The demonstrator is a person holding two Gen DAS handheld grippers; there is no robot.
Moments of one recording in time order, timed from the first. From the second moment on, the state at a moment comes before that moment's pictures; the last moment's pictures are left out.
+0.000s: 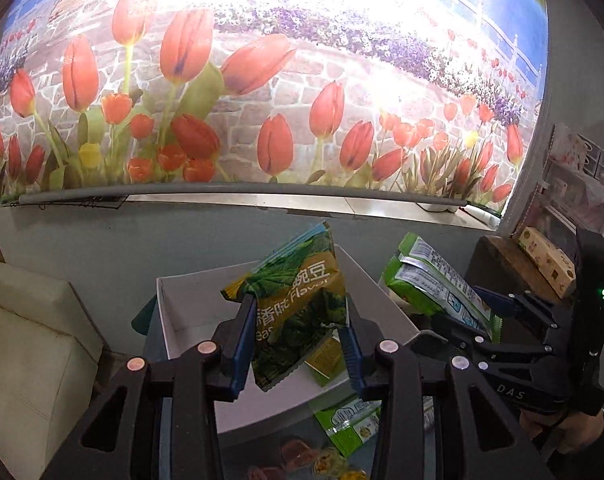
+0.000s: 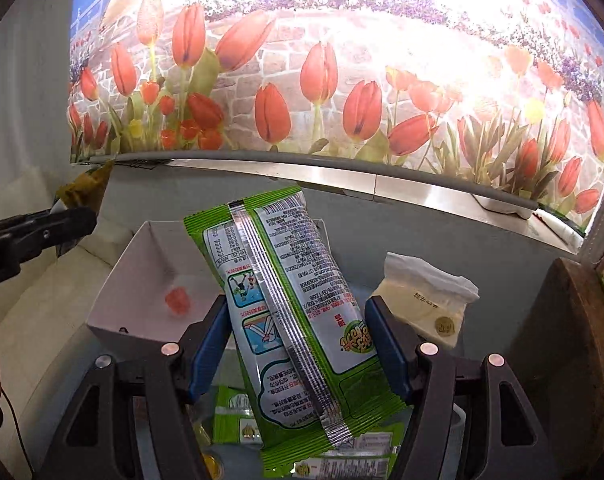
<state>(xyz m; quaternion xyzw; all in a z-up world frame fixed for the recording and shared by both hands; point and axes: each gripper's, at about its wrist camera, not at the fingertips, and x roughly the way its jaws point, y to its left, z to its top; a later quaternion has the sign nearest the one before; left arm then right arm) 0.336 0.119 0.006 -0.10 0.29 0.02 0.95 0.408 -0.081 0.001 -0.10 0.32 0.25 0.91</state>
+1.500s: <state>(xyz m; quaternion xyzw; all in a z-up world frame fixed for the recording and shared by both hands) 0.205 0.094 -0.120 -0.09 0.37 0.03 0.93 0.280 -0.089 -0.143 -0.13 0.39 0.29 0.86</state>
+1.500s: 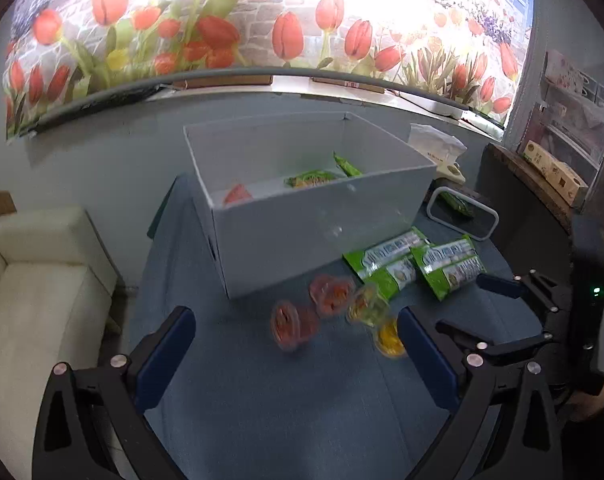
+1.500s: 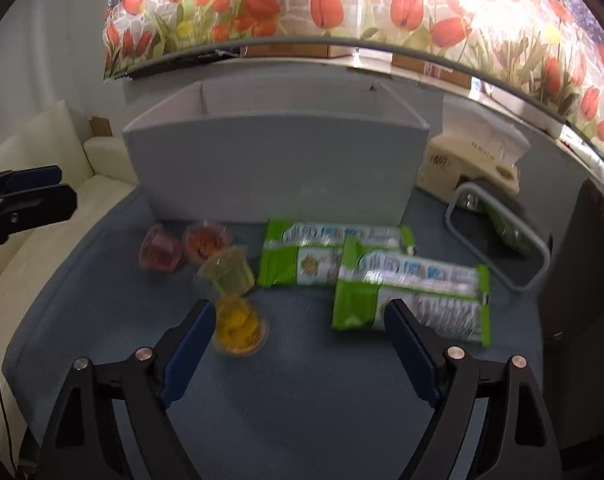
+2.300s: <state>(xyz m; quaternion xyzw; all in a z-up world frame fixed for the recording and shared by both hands) 0.155 0.082 -0.176 -0.13 0.40 0.03 0.91 0.283 -0.072 -0.182 -0.09 0.42 0.31 0.85</state>
